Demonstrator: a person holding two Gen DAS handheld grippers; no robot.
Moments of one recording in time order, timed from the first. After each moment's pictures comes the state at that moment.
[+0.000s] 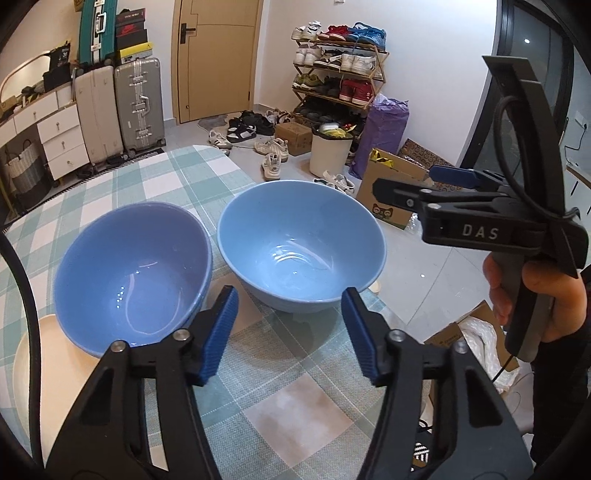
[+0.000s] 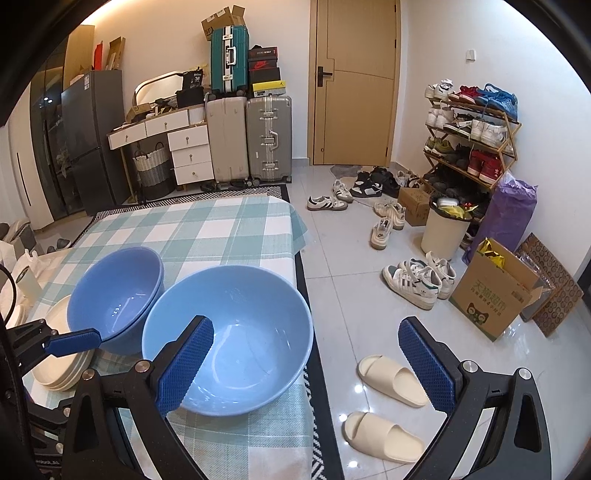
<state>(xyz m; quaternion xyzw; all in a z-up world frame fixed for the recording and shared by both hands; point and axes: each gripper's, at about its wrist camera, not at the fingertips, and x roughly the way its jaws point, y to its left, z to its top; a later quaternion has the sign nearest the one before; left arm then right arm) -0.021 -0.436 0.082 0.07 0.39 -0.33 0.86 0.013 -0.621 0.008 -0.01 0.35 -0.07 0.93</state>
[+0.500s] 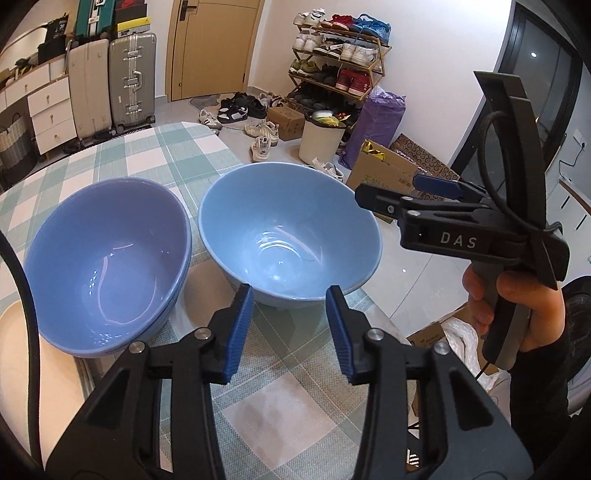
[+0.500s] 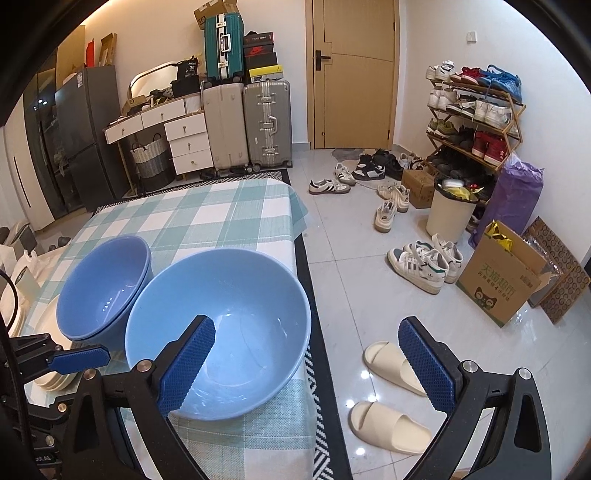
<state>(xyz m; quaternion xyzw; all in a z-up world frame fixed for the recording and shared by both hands) 0.001 -0.445 0.060 0.04 0.42 -0.34 0.84 0.032 -0.632 -0.019 0.01 0.38 -0.06 0.92</state>
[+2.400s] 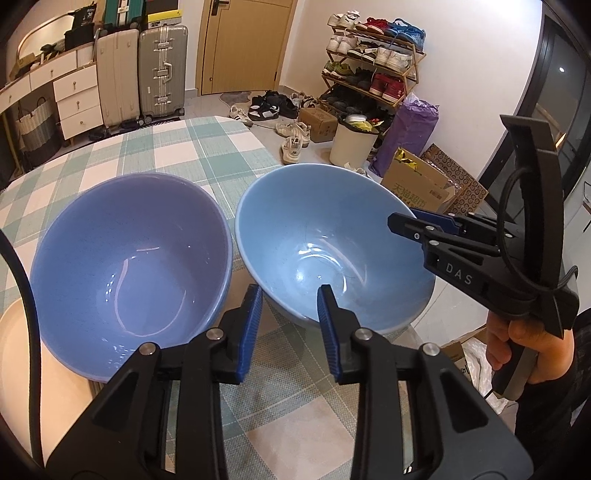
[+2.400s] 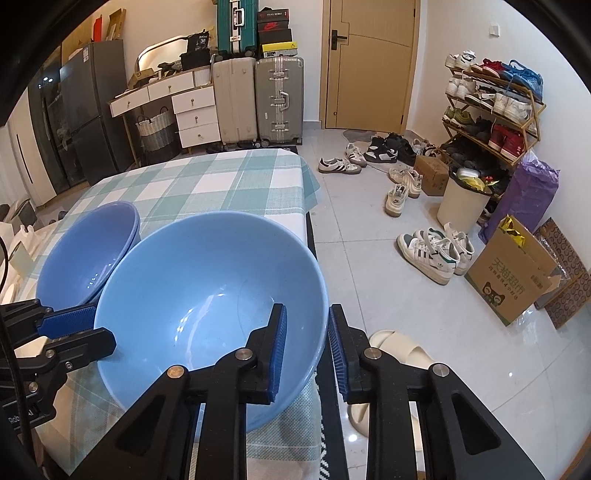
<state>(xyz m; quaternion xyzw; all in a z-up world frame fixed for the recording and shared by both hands) 0.057 -0.443 0.034 0.03 0.43 -0.29 0.86 0.061 -0.620 -0.057 -0.02 0.41 -0.04 0.91</state>
